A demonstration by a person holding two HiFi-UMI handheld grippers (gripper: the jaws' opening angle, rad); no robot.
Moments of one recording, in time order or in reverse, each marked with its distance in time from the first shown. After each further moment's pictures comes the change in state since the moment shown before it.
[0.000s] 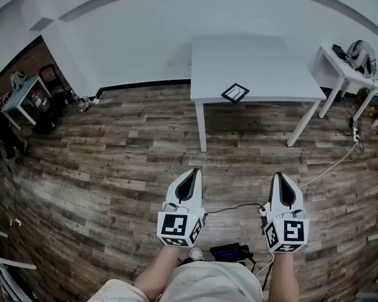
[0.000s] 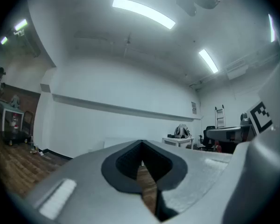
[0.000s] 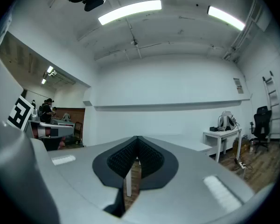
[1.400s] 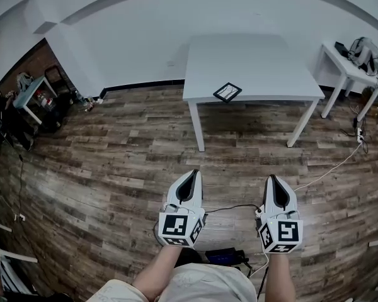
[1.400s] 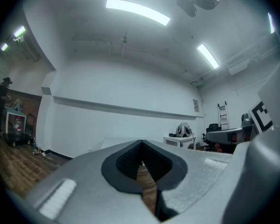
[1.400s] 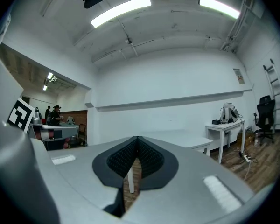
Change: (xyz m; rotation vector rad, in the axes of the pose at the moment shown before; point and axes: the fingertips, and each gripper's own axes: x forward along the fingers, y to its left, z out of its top) left arm 0.027 -0.073 -0.022 0.024 -0.002 0.042; right arm -0.012 -0.066 -0.028 0.062 0.022 0.054
